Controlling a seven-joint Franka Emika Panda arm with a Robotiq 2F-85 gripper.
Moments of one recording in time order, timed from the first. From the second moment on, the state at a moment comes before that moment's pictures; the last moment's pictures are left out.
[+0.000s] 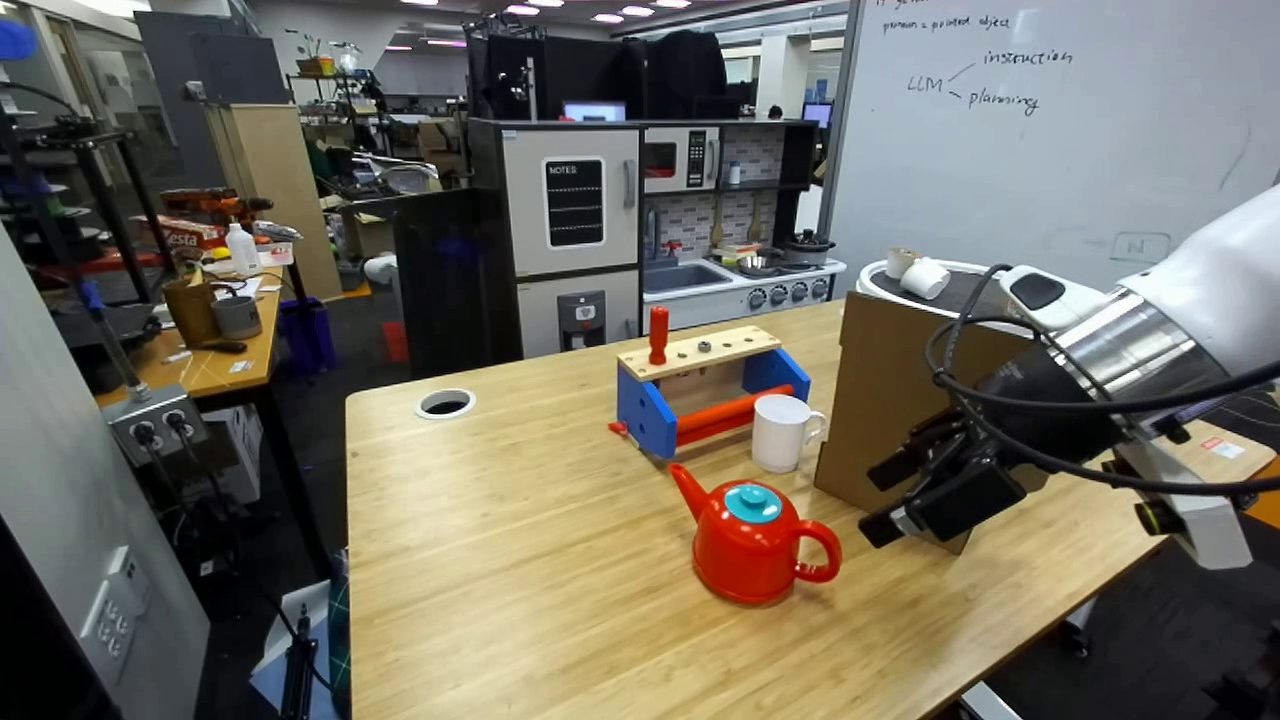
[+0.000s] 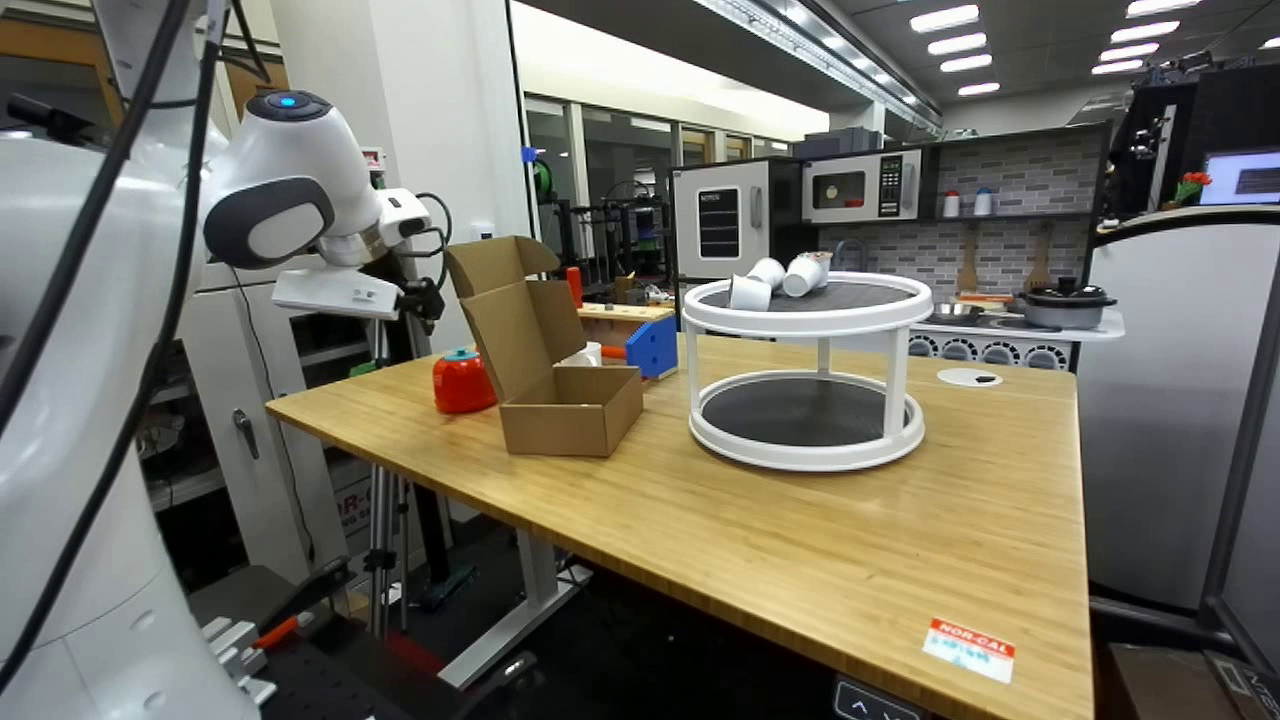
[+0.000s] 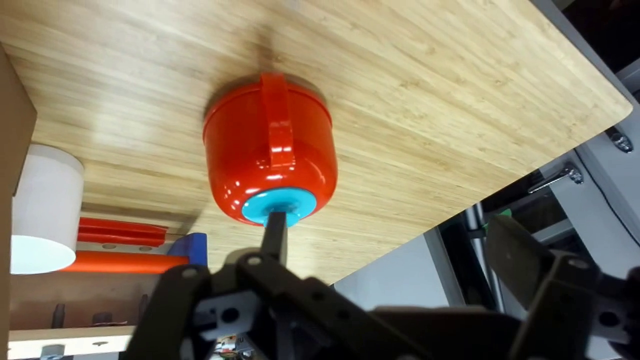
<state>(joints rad) 1.88 -0.28 -1.16 -2.78 0.63 3.45 -0.56</state>
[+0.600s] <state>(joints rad) 1.98 -0.28 -1.28 -2.77 0.63 3.45 -0.55</state>
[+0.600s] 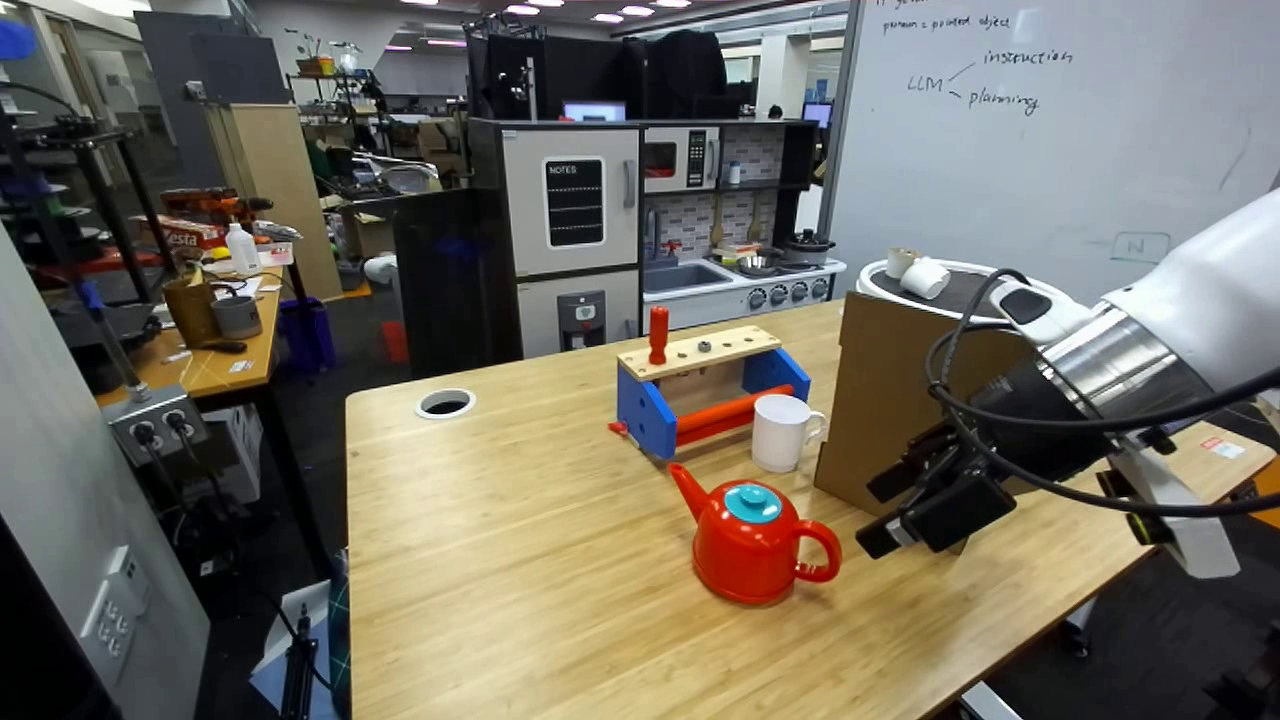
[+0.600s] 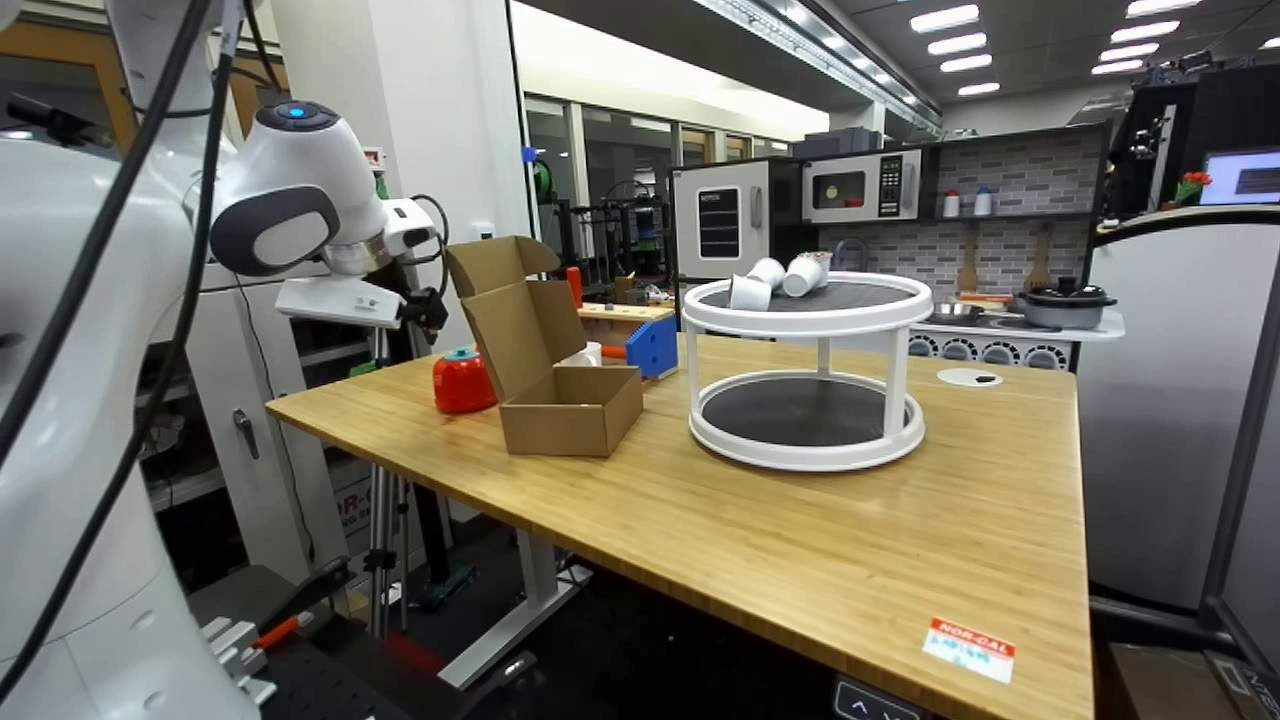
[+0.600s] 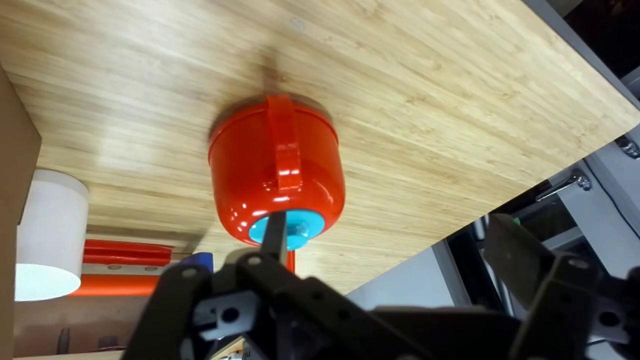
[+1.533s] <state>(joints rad) 1.99 -0.25 -1.38 -2.77 0.63 3.45 -0.56</state>
